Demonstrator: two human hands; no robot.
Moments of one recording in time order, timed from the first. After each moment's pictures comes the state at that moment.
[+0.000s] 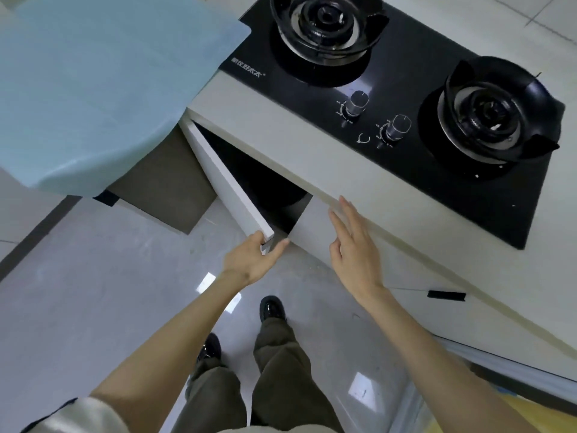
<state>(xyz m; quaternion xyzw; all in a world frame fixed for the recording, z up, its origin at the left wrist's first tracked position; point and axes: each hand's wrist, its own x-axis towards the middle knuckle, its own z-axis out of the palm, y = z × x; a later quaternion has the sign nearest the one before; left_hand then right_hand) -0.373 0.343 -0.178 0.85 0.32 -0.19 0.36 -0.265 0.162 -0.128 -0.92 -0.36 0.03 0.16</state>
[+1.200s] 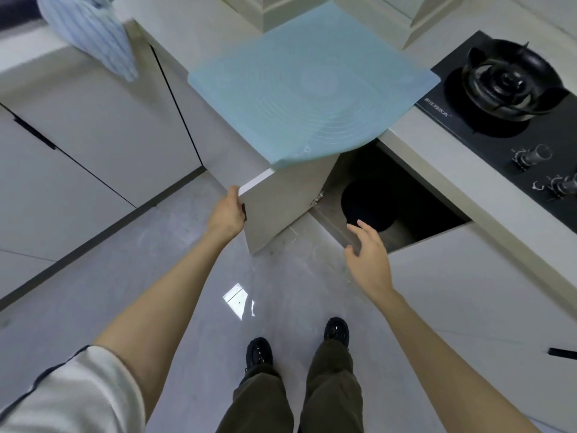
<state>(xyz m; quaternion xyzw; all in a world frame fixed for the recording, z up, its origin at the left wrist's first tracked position) -0.613 0.645 -0.154 0.82 0.47 -0.01 0.33 -0.473 0.397 -0.131 -0.90 -0.28 0.19 0.27</state>
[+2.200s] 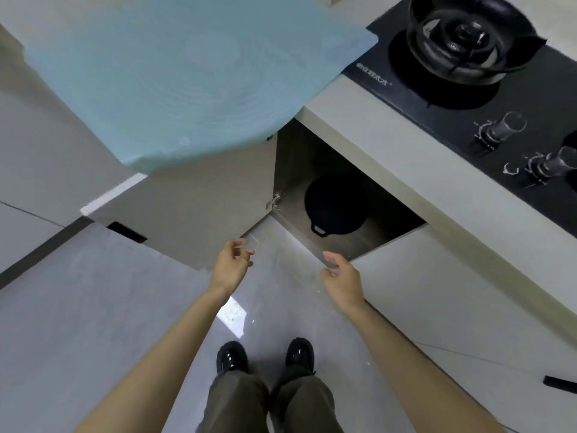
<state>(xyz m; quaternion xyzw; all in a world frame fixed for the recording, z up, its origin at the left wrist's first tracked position) -0.470 0.494 -0.256 0.60 0.53 0.04 0.60 -0.340 0.322 -0.255 -0.86 -0.12 0.34 0.35</state>
